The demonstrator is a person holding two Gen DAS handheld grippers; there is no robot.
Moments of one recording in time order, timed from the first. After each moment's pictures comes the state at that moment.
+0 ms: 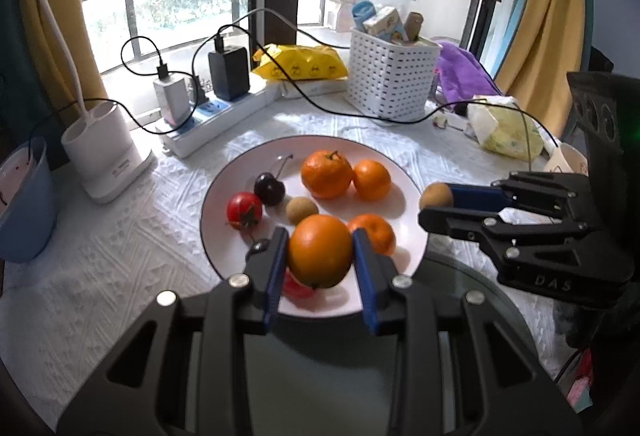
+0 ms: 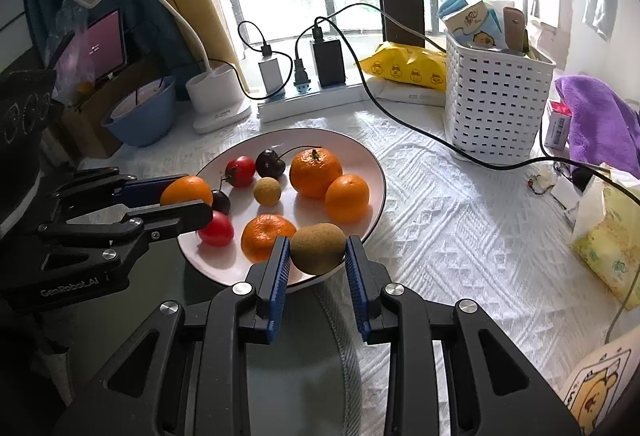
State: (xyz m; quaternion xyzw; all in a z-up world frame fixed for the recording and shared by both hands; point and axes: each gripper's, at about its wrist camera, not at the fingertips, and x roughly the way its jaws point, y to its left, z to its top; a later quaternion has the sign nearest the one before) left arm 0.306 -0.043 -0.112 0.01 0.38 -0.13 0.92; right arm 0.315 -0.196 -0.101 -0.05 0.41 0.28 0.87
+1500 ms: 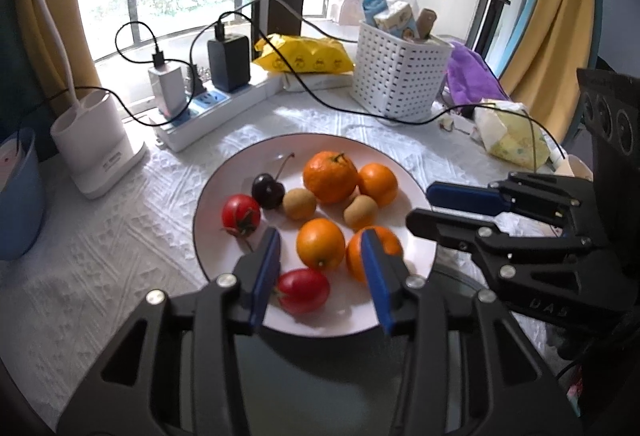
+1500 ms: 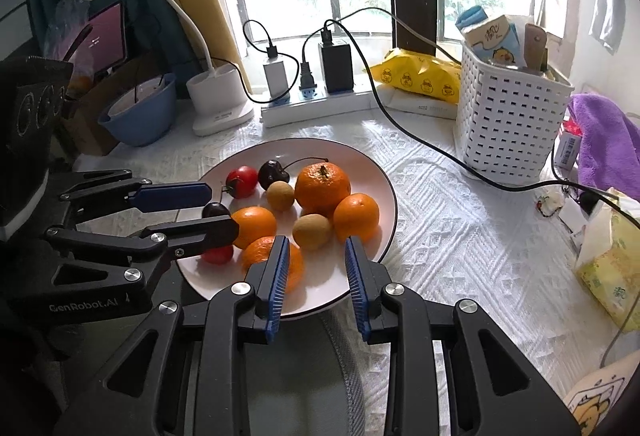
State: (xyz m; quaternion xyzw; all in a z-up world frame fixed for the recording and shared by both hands) left arm 0.318 -0.040 -0.115 -0.01 0.40 -0.13 0.91; right arm 0.324 -0.179 -0.097 -0.07 0.40 0.28 0.87
